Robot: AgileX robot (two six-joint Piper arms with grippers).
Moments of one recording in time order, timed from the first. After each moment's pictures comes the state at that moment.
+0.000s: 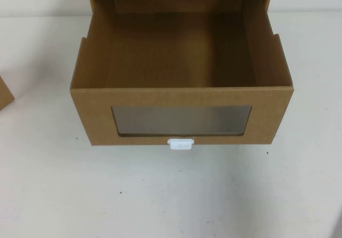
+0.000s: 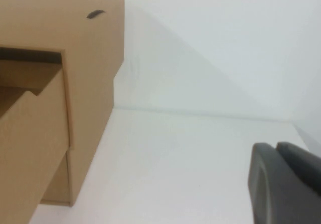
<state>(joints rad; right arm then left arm) 0.71 0.45 -0.57 -1.25 0.67 1.17 -0.17 0.03 -0.39 -0.15 0.72 0.13</state>
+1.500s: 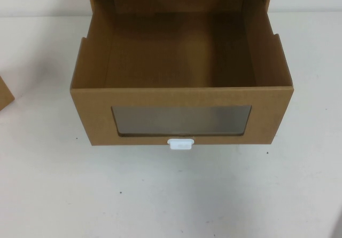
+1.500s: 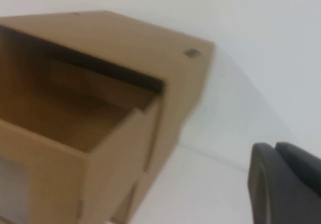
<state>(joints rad) 0.71 0.45 -0.55 -1.27 0.38 1.01 -0.17 0.03 -0.39 -0.15 0.72 0.12</state>
